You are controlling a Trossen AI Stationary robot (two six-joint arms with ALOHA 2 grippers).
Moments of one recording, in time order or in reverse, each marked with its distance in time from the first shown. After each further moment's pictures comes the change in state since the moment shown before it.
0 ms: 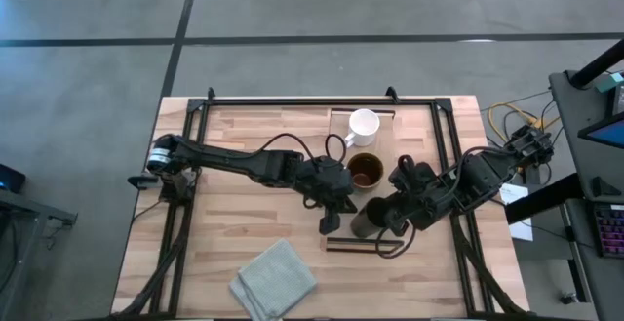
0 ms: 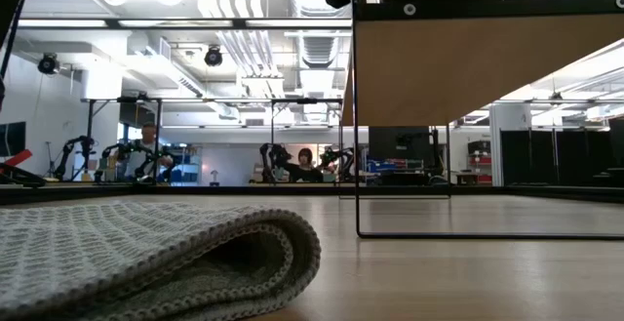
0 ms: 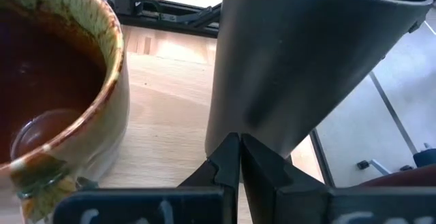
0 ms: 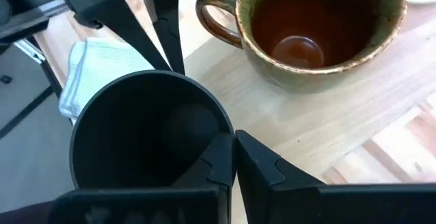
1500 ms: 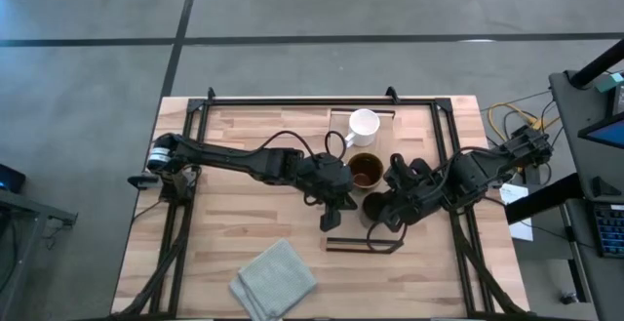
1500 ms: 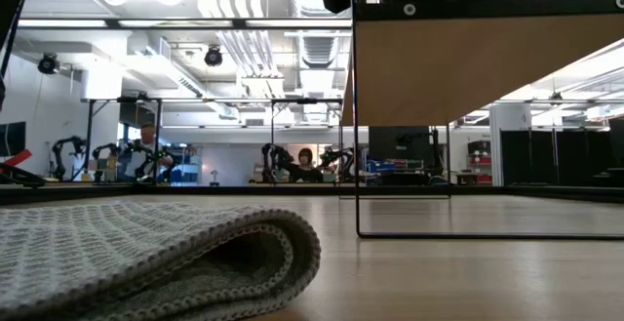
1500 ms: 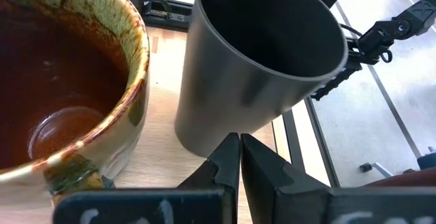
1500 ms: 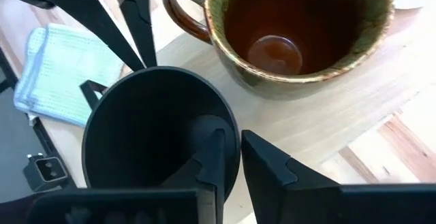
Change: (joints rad) left arm 0.015 -0.002 -0.006 -0.001 0.000 -0.002; right arm -0.052 0.000 -0.065 0.005 -0.013 -0.068
